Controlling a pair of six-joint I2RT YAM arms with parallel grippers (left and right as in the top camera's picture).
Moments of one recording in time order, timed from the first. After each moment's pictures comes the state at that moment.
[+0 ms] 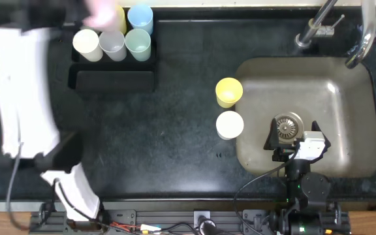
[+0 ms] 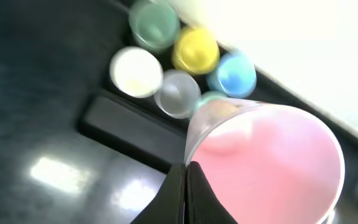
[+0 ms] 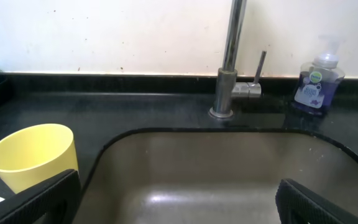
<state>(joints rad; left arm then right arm) 0.01 2.04 2.76 -1.69 0.00 -0.56 -0.03 0.01 0.06 -0.14 0.02 0.01</state>
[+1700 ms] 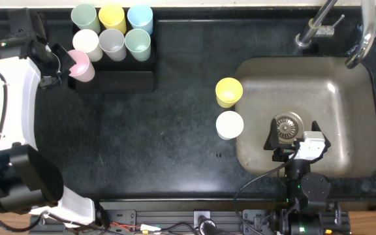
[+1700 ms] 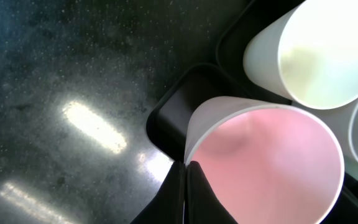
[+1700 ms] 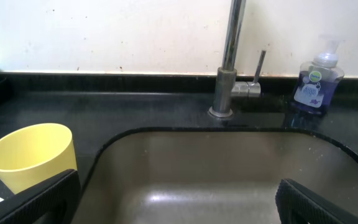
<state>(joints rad) 0.21 1.77 1.56 -1.00 -0.04 -0.55 -0.03 0.01 0.06 -0.14 0.01 0.01</state>
